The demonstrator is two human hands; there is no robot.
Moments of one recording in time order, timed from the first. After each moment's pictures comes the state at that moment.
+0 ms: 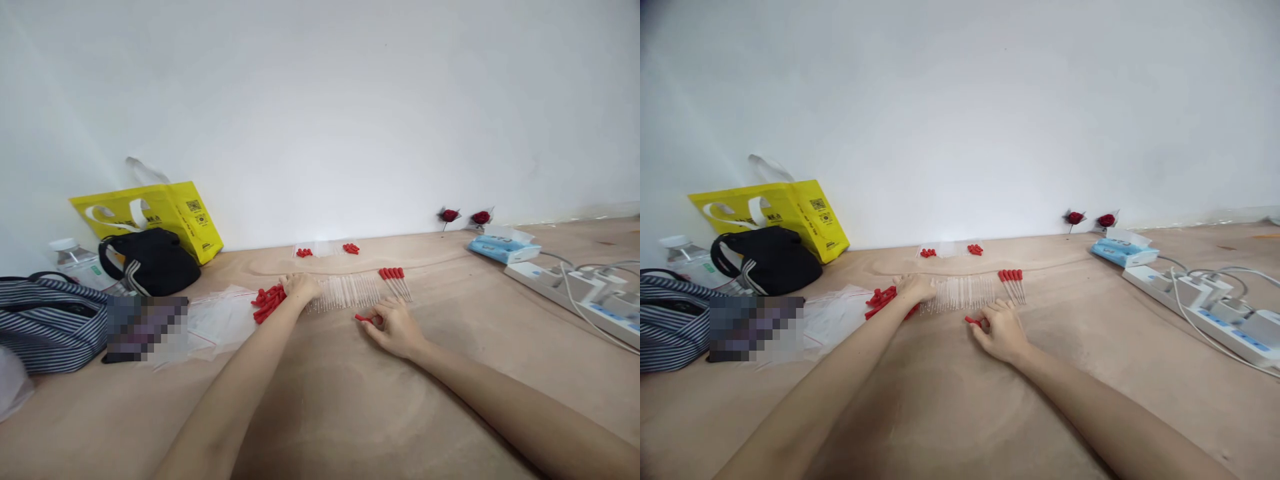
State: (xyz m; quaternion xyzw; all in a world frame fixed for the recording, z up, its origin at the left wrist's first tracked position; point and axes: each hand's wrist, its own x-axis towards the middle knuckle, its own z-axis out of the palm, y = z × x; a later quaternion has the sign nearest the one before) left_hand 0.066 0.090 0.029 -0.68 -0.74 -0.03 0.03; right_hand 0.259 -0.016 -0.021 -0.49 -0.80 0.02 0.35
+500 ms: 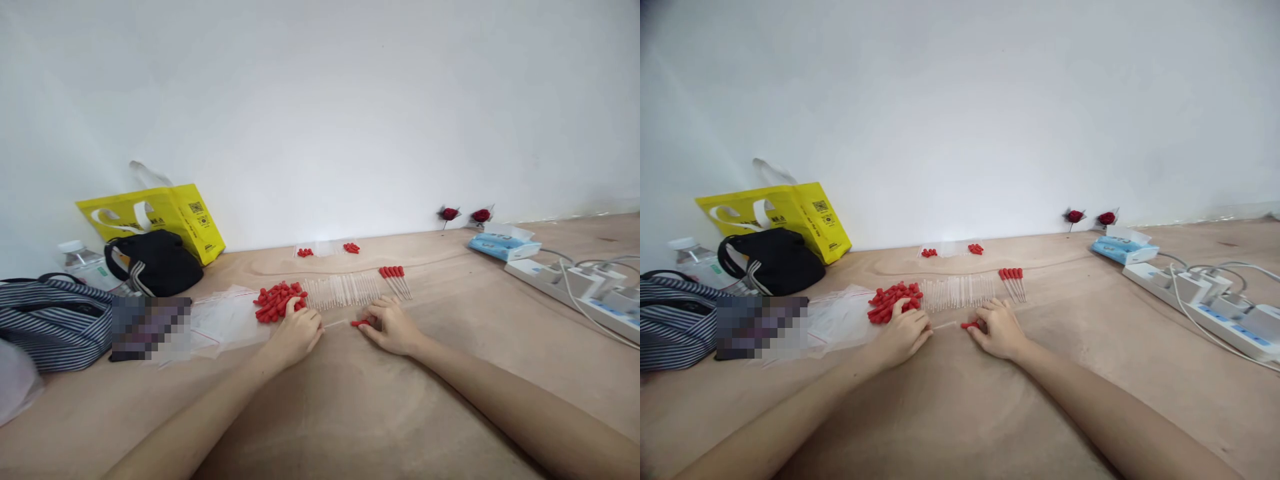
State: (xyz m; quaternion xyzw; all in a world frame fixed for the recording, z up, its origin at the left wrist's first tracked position) left_hand 0.031 -0.013 0.022 -0.91 -0.40 -0.06 0.10; right_hand 0.258 -0.014 -0.021 -0.46 -0.83 0.04 0.30
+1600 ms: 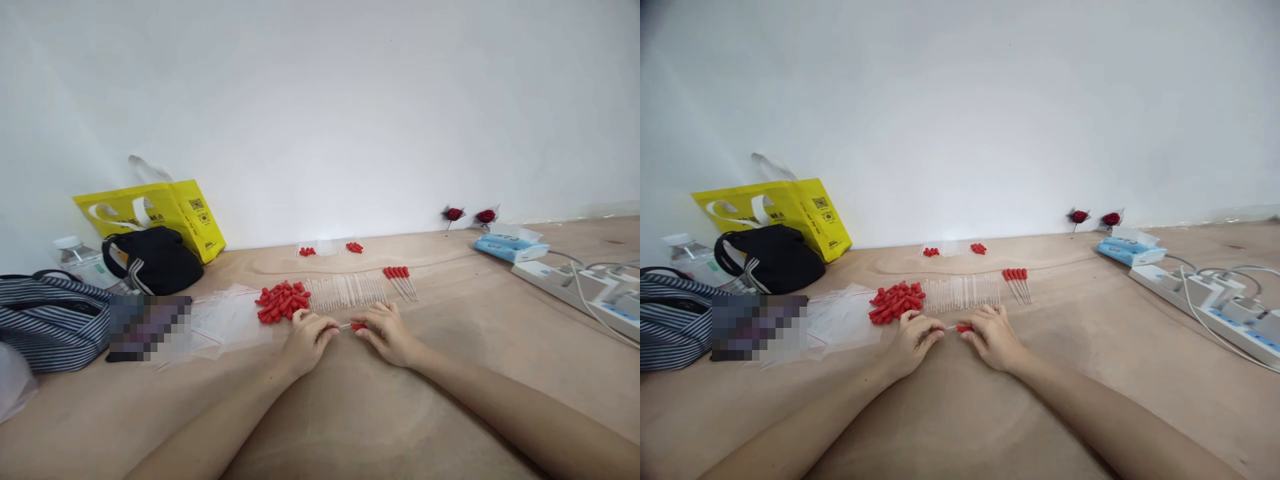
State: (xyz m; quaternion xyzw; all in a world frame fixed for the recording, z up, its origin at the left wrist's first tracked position) left_hand 0.036 -0.015 -0.011 -0.86 -0.43 -0.27 -0.09; right_hand 0.242 -0.023 -0.020 -0.42 -0.85 0.10 0.32
